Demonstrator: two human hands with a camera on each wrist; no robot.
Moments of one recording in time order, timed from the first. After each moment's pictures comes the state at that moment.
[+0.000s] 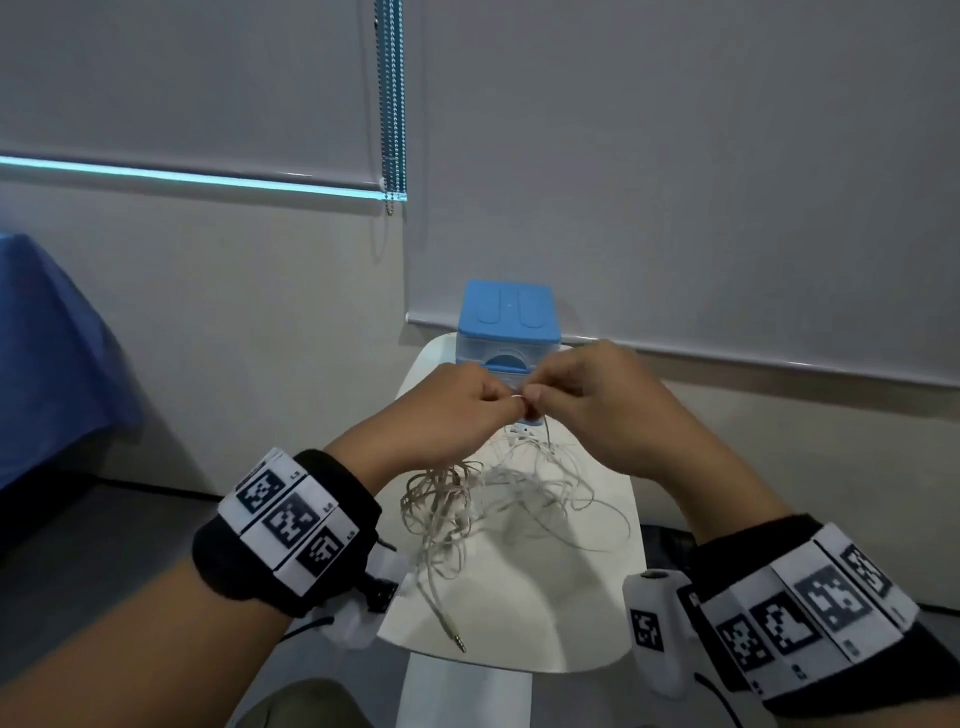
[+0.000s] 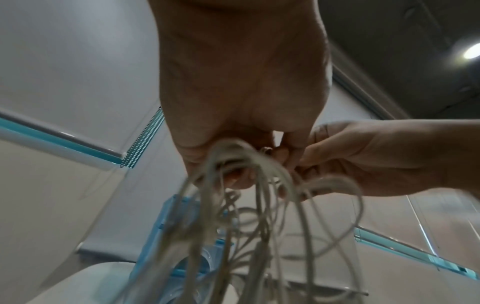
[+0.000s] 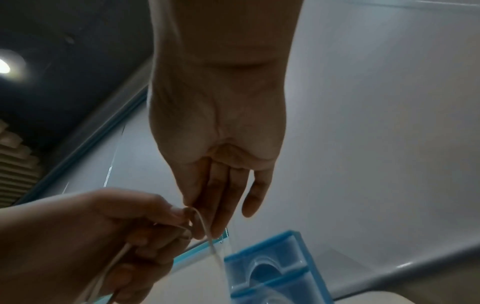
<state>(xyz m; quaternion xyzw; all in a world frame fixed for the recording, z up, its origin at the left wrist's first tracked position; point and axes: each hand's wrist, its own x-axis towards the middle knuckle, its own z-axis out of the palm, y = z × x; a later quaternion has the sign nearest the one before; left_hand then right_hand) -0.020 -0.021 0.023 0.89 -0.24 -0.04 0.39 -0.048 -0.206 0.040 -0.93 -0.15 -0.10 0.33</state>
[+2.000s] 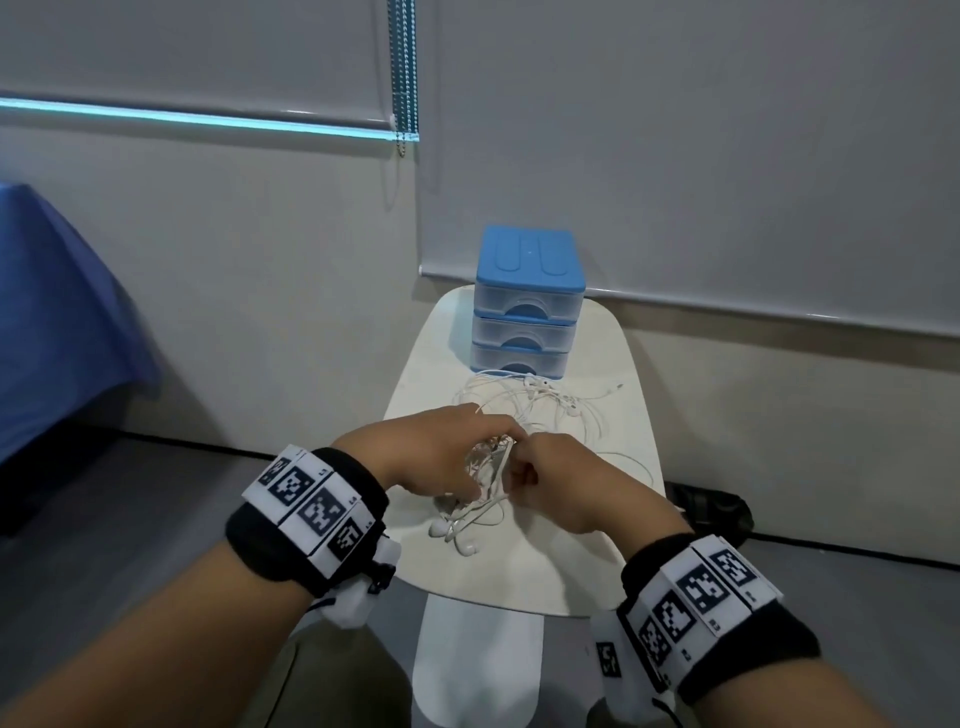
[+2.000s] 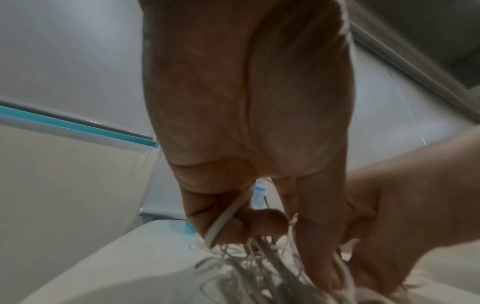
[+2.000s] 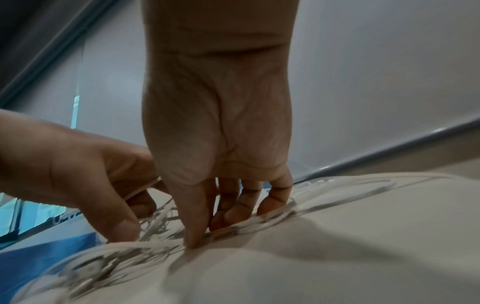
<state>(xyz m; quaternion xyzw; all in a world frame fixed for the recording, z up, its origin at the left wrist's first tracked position) -0.004 0.009 -0.055 0.92 -0.32 -0.18 0.14 -0.038 -0.174 -0.078 -0.96 -0.15 0.12 0.18</state>
